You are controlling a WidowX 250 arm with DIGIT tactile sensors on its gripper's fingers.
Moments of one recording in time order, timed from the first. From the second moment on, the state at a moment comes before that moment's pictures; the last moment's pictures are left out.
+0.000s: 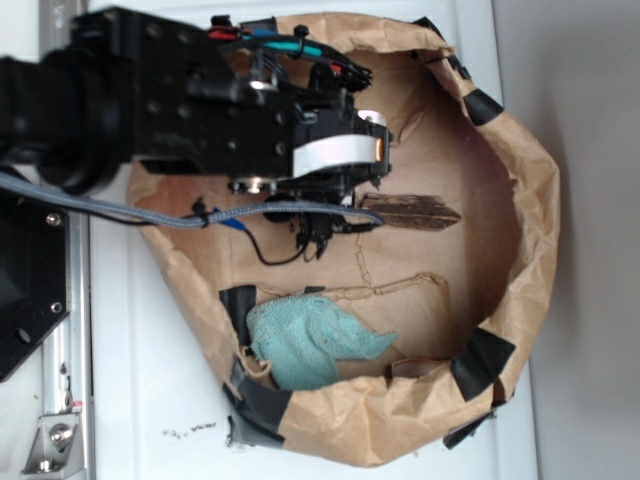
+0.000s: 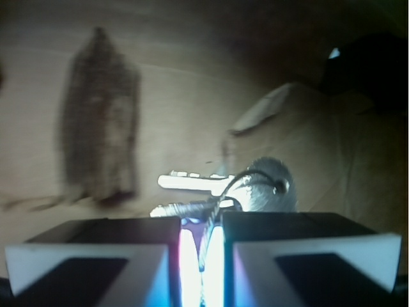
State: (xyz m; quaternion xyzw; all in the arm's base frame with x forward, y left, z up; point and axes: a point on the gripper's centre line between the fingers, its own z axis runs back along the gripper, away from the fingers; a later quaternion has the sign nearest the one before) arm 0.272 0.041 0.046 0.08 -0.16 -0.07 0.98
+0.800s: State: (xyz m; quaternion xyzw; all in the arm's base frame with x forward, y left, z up) arm 0.267 0.016 0.162 -0.07 -0.09 -0.06 0.99
